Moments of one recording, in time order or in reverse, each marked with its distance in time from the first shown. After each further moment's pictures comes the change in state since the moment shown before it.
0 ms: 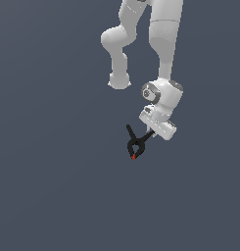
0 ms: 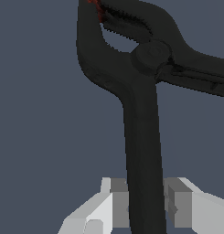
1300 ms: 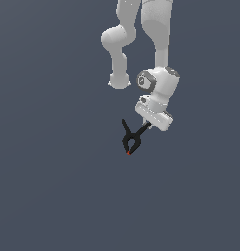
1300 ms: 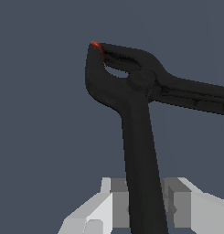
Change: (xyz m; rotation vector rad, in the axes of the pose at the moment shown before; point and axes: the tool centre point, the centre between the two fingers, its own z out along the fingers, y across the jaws) arm 0.026 0.030 -0.045 -0.002 -0.003 0.000
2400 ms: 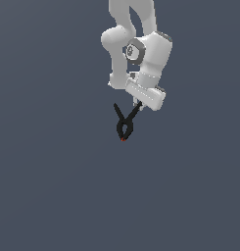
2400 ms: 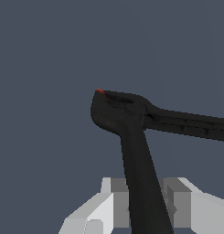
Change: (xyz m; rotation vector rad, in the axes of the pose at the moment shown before) arm 0.059 0.056 -0.099 0.000 0.003 0.001
